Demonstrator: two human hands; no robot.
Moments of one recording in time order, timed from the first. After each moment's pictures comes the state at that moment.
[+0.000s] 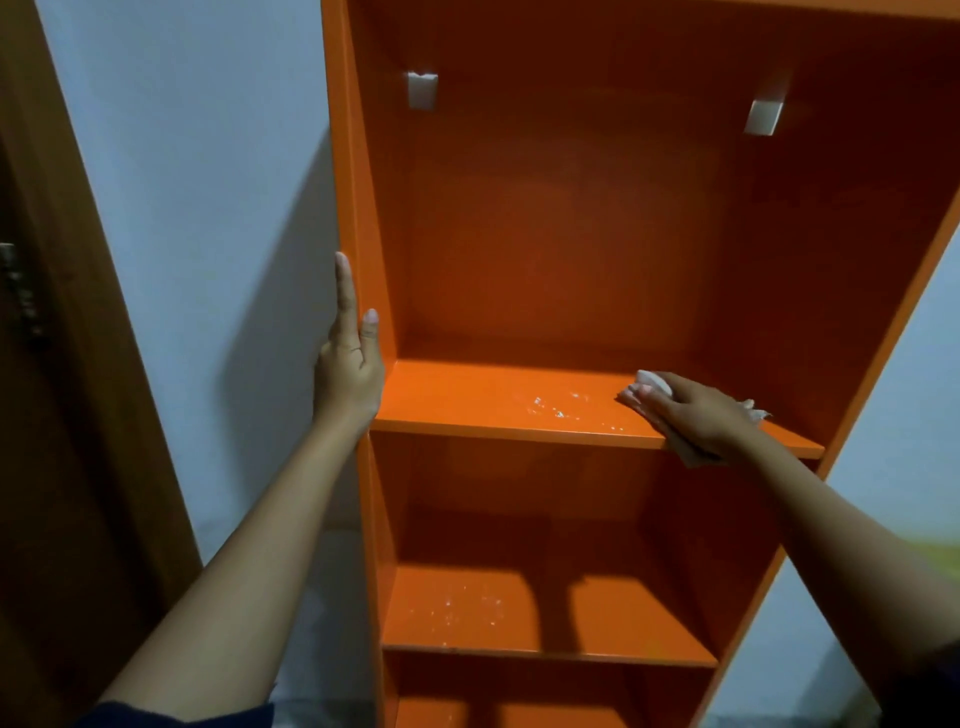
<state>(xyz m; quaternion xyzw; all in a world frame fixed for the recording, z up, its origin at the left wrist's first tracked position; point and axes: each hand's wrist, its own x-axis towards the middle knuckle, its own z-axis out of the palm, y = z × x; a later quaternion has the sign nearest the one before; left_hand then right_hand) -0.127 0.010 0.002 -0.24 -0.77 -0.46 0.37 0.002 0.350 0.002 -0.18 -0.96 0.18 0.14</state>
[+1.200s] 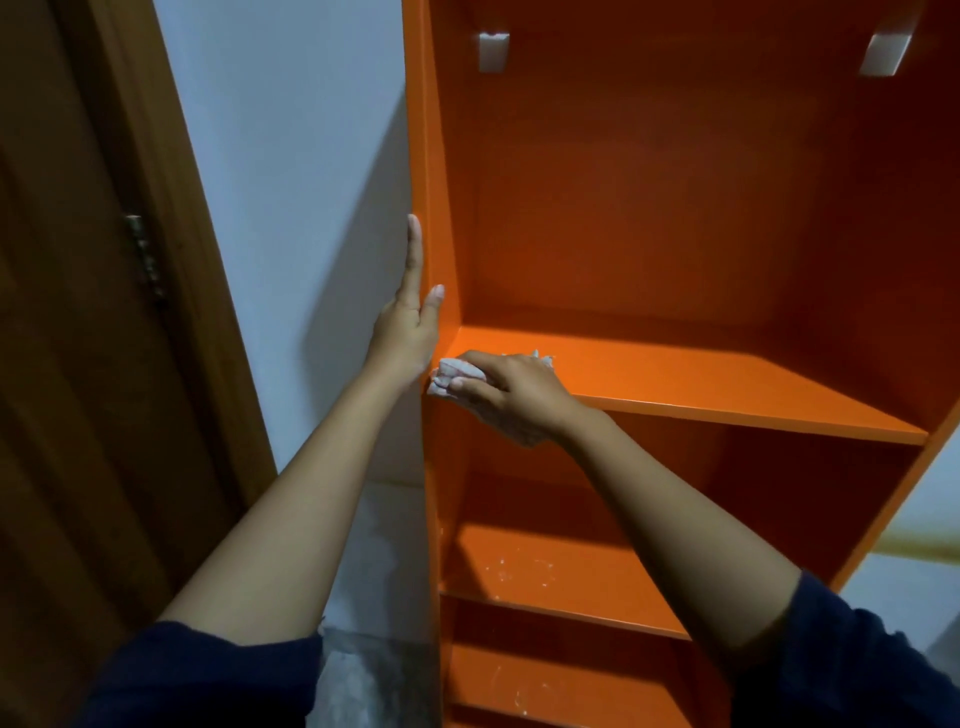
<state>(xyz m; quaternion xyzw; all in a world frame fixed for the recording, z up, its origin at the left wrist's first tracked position) -0.106 -0.010 0.018 -0.23 -0.82 -0.43 0.29 -0.059 0.140 -0.011 0.20 -0.95 0.19 0.17</state>
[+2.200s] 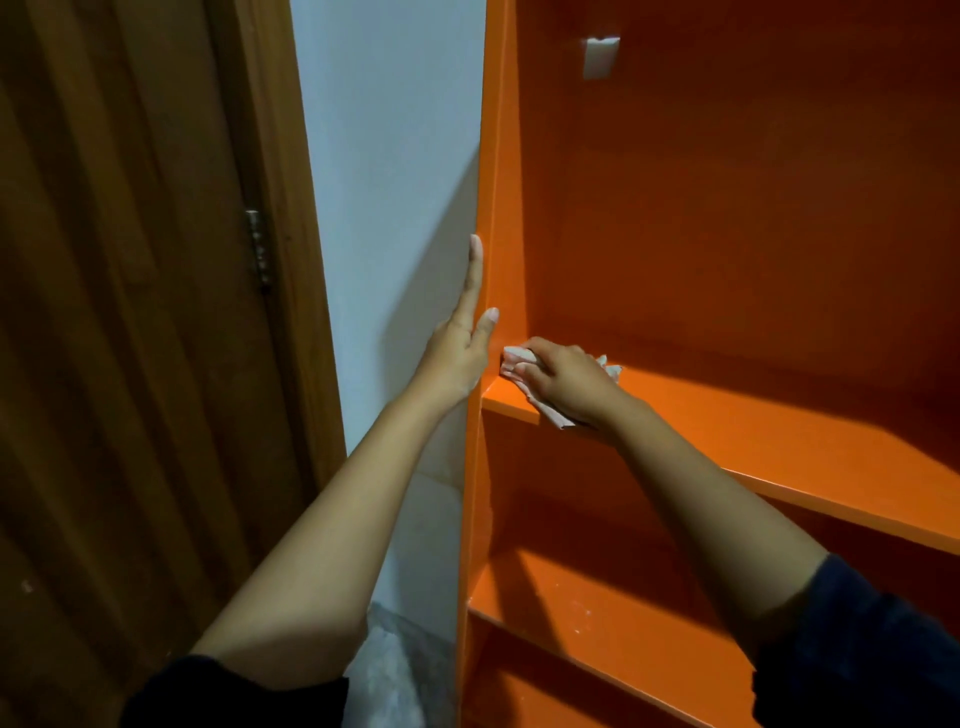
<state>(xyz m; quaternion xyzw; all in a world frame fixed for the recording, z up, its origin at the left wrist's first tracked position) -0.106 -0.007 0.014 -0.24 -0.82 -0.45 0.27 -0.133 0.157 -0.002 0.20 -0.95 0.20 0.13</state>
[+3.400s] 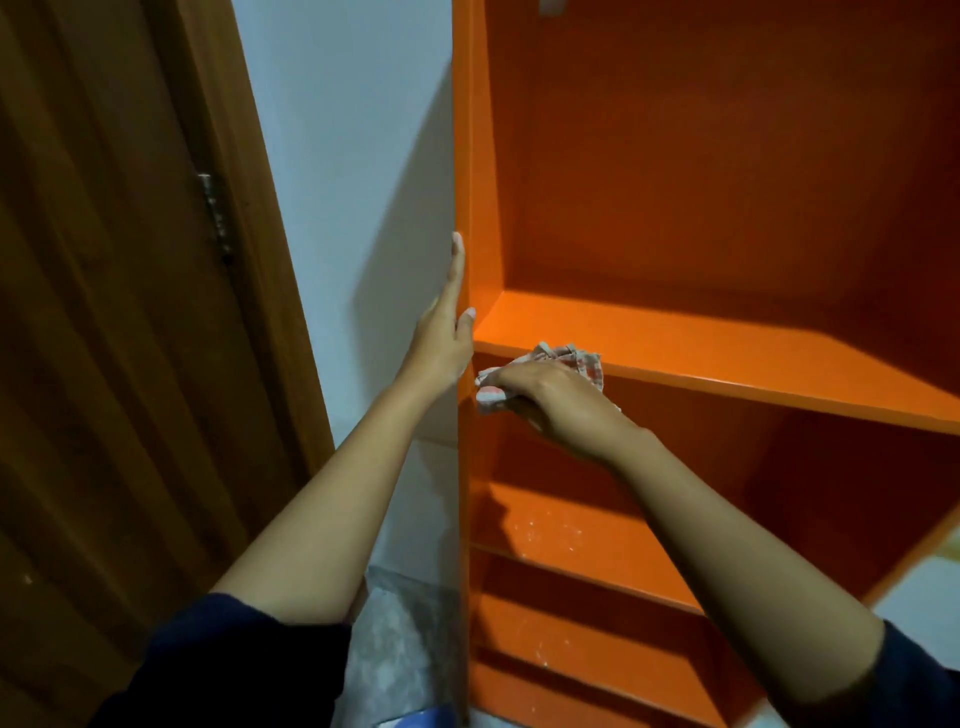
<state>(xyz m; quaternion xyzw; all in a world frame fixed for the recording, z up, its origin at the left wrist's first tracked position) -0.090 -0.014 -0.023 -0.23 -0.82 -0.47 0.23 -0.036 0.146 -0.042 0.35 -0.90 0.18 0.19</state>
